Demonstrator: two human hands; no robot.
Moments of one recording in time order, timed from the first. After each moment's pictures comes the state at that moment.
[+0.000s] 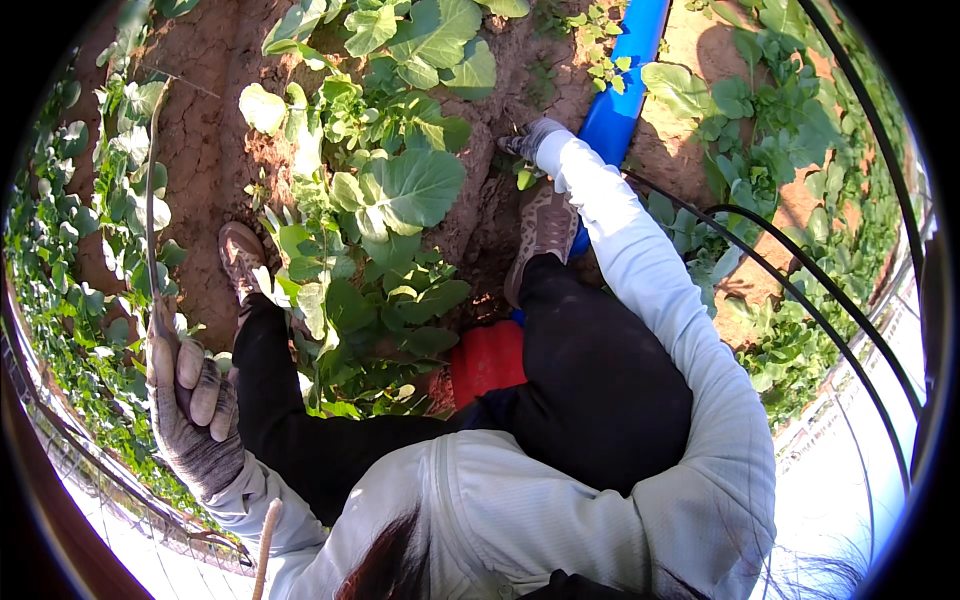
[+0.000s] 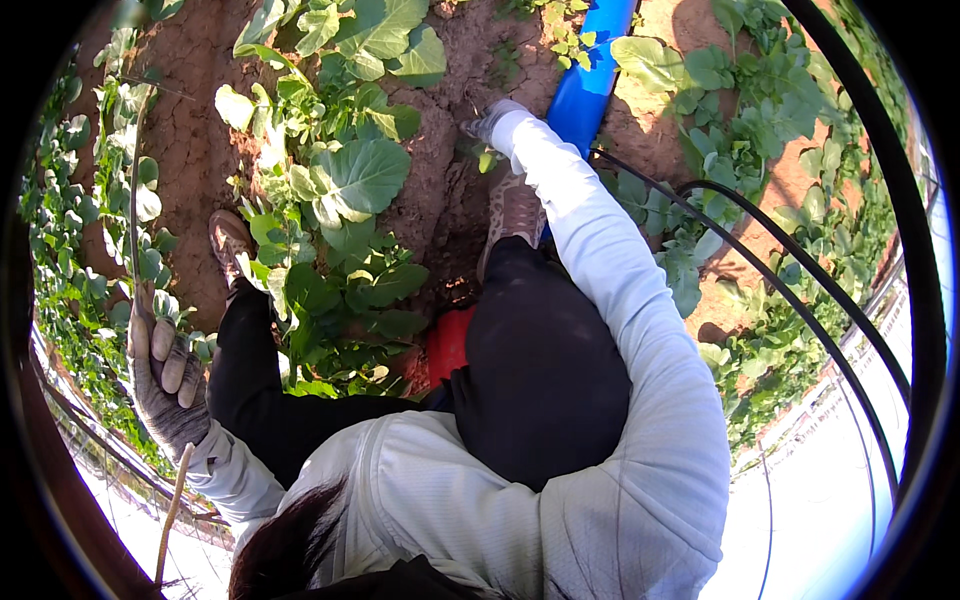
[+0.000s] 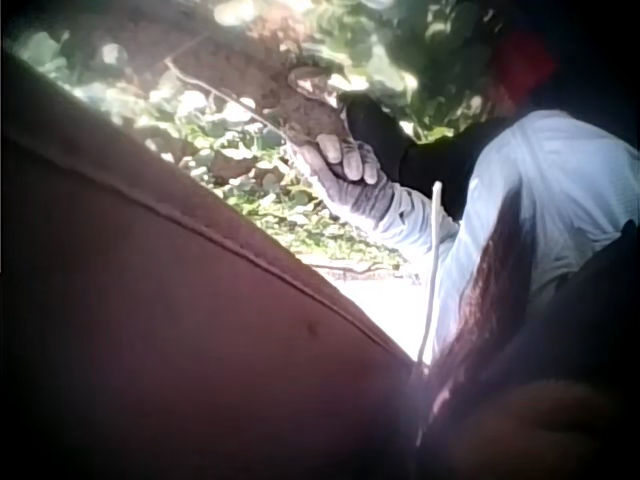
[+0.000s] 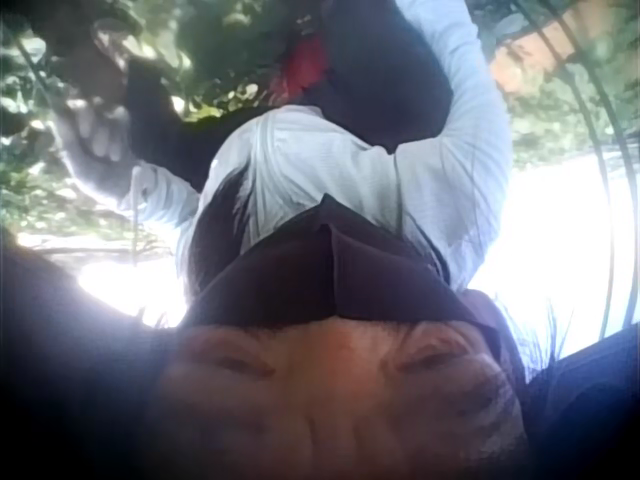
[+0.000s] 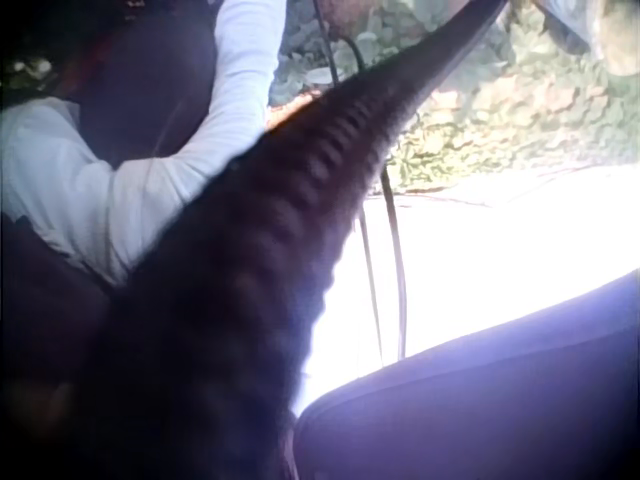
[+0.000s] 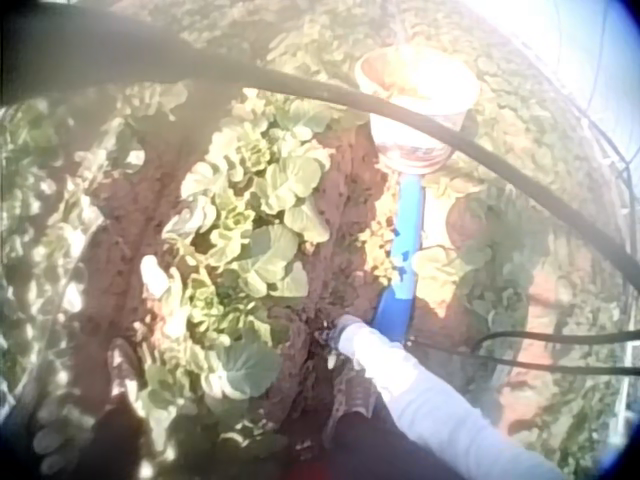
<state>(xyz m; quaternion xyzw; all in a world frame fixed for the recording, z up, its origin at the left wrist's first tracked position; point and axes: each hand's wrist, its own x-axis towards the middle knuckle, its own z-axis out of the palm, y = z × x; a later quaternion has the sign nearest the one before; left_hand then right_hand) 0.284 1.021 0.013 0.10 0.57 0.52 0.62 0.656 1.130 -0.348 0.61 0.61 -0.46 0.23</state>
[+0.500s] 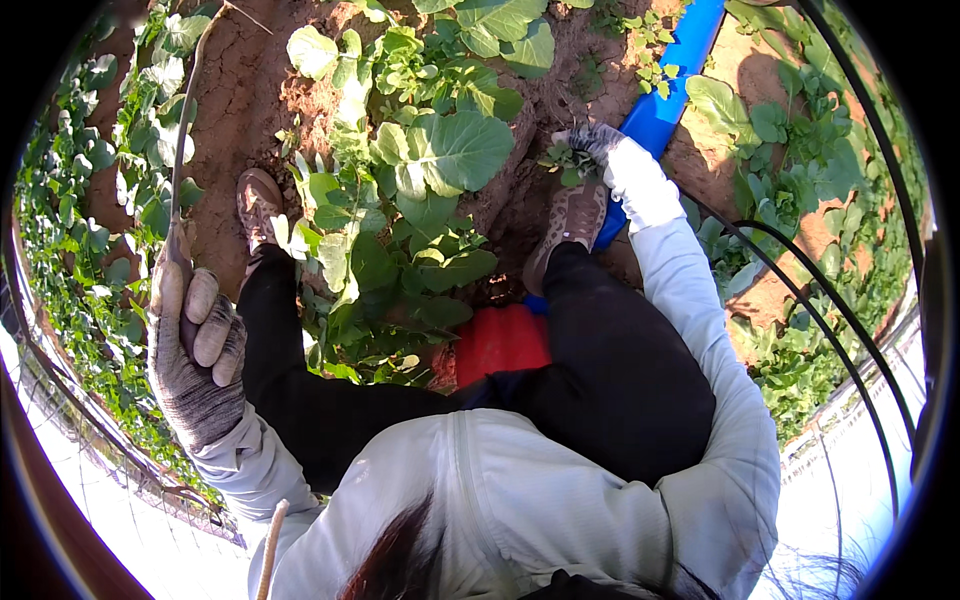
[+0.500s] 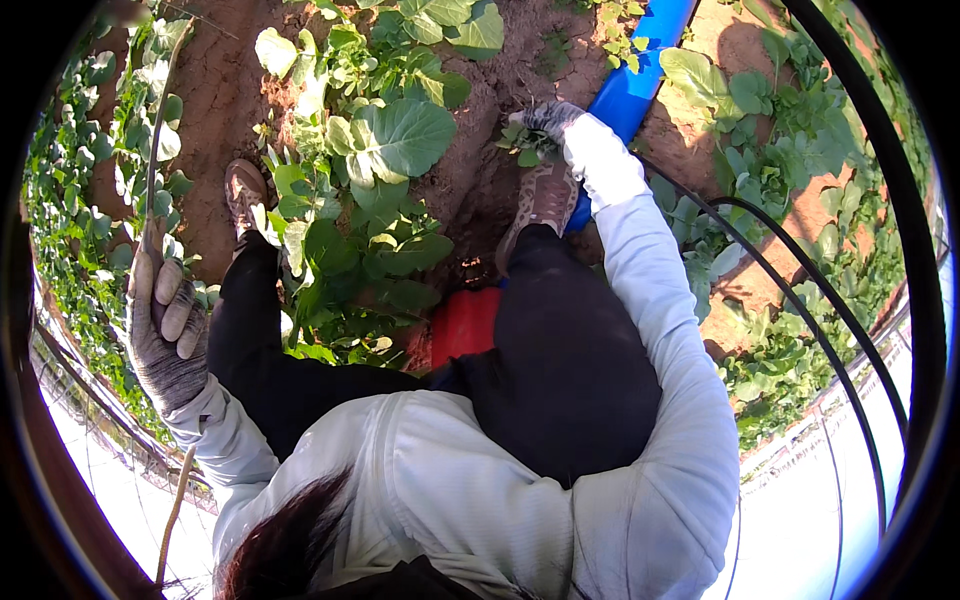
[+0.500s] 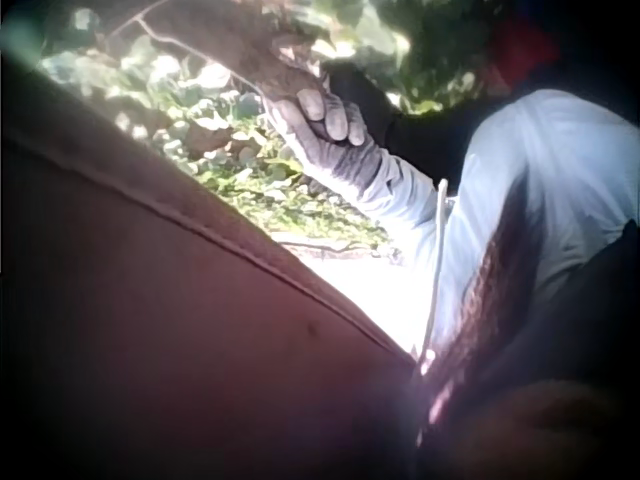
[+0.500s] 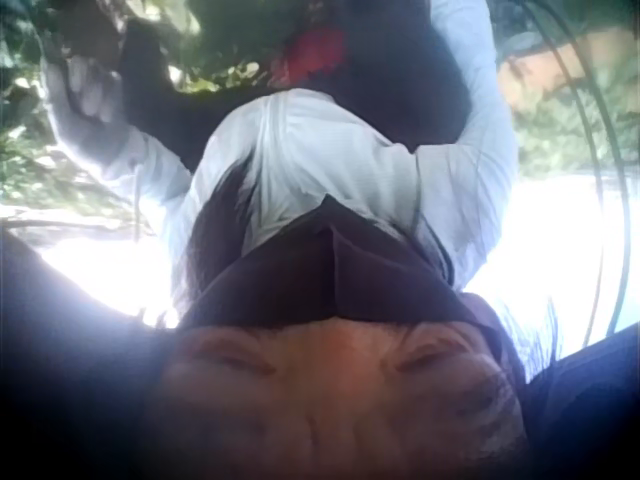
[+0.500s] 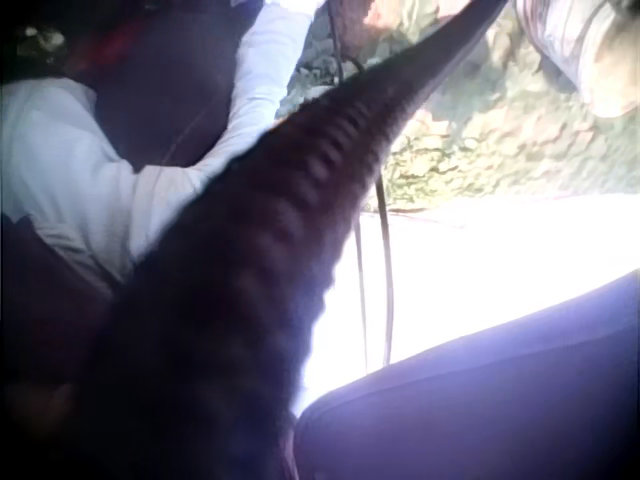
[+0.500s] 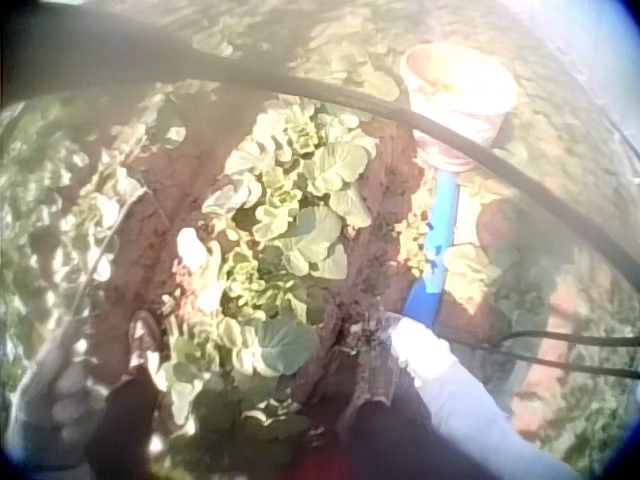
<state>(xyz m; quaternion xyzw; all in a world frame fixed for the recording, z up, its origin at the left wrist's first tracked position) 0.288 1.014 0.026 0.11 0.58 0.52 0.61 0.674 1.093 -0.273 0.52 0.31 -0.80 -0.09</state>
